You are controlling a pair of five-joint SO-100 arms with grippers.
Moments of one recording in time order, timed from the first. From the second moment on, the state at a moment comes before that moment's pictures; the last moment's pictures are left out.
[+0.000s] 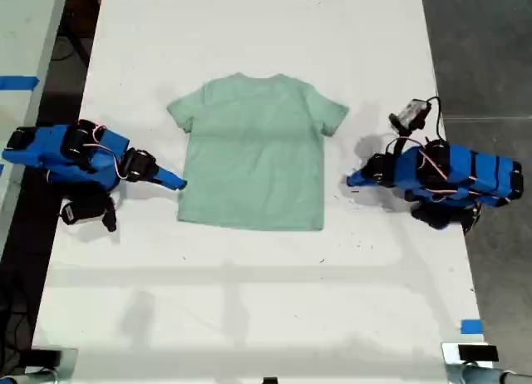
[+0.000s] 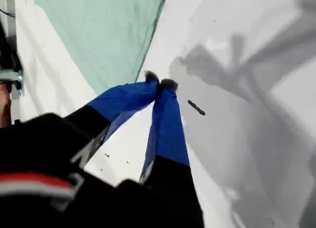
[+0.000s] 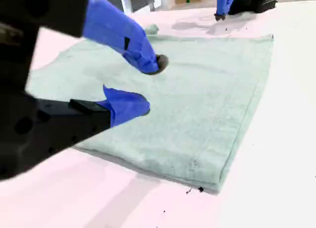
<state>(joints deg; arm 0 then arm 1) 0.3 206.0 184.0 60.2 5.9 14.1 200.6 175.0 73.6 -1.8</state>
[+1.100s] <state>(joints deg) 0.3 206.0 184.0 60.2 5.9 54.3 107.7 115.9 59.0 -35.4</state>
